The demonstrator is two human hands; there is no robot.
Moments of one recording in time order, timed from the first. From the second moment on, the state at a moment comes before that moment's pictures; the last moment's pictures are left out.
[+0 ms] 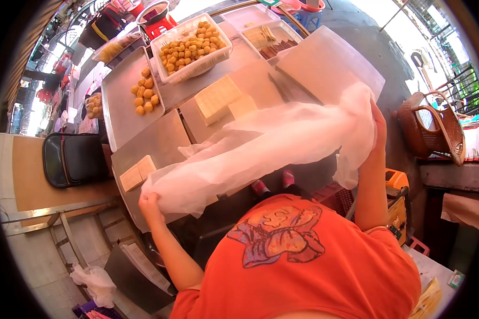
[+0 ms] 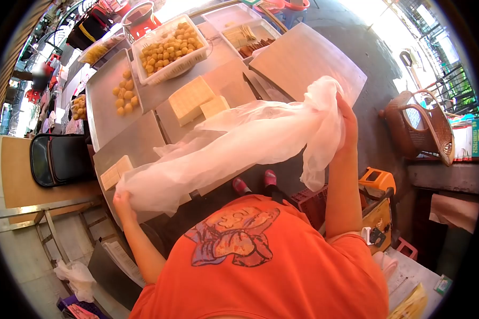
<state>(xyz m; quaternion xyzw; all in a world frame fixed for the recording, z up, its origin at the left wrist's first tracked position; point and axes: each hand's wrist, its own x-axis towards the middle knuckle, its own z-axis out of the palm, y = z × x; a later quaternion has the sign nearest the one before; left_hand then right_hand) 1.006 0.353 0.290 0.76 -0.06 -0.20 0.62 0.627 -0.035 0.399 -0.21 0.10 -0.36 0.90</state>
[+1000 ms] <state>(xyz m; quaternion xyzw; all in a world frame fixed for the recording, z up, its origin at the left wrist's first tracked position) 0.842 0.197 0.296 0.37 -0.06 -0.62 0.70 0.727 0.077 0.352 -0.93 0.02 -0.15 0.35</state>
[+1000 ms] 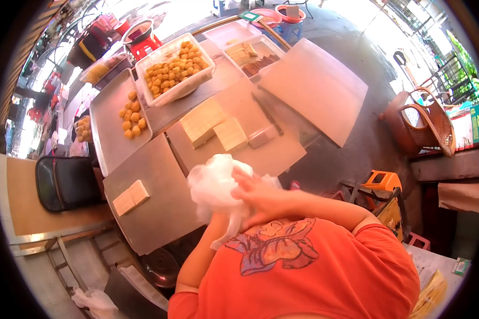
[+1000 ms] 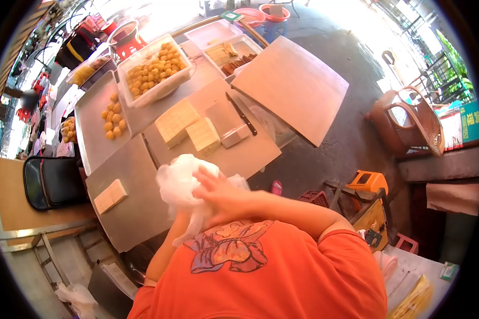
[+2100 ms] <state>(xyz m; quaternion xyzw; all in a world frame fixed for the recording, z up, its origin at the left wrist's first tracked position) 0.628 -0.112 0.201 0.50 0.03 -0.66 0.56 0.539 -0.368 0.206 -0.88 0.42 -0.22 0.11</state>
